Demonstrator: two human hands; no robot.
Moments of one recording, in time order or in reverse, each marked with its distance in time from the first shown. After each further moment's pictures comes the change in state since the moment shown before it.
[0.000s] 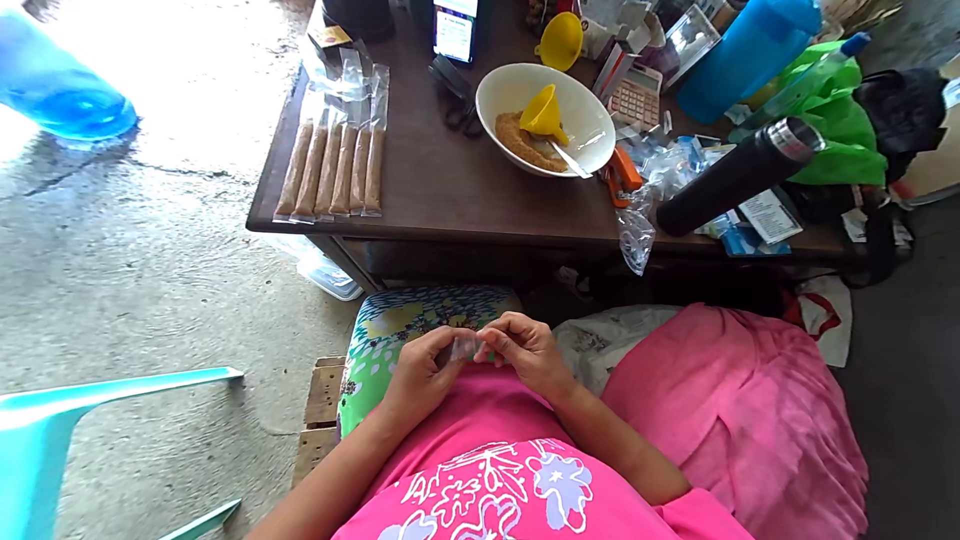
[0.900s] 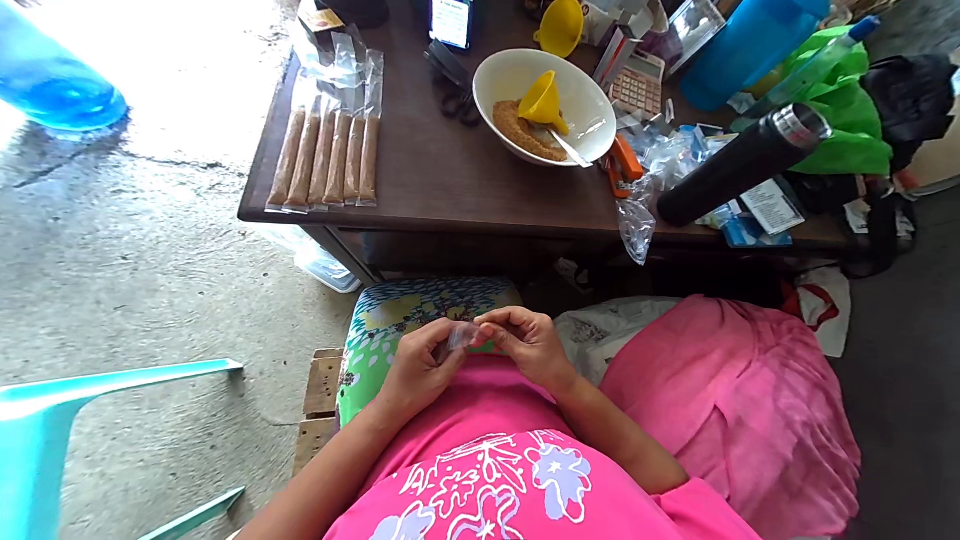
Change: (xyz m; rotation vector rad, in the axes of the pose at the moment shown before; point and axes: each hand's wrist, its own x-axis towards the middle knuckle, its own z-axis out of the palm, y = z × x) left_hand -0.003 -0.003 -0.001 -0.038 -0.036 0.024; right_hand -0.002 -0.002 -0.002 -0.058 0.005 0.012
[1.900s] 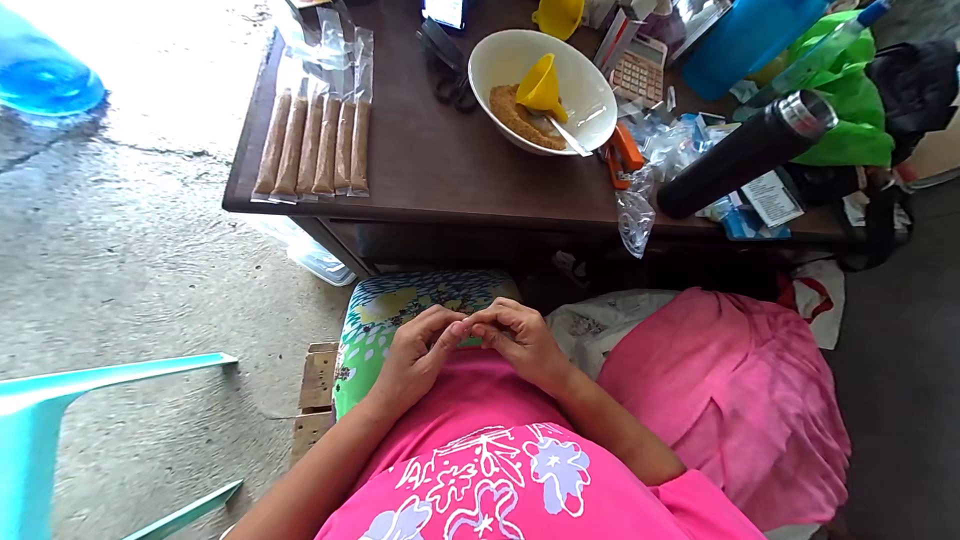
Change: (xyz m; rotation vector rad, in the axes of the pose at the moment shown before) left_hand 0.003 -0.001 -0.003 -0.051 -0.005 -0.077; right_hand 0.002 0.007 -0.002 -0.196 -0.095 -0.086
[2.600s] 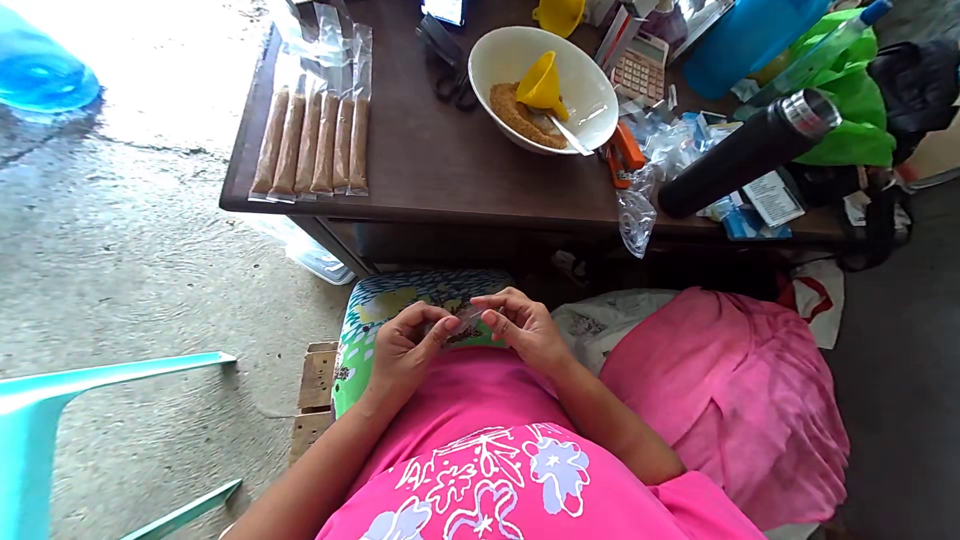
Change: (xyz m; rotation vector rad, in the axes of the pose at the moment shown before) left_hand 0.000 0.003 0.002 -0.200 0.212 -0.033; right_hand 0.004 -0.005 -0.006 0.179 0.103 0.290
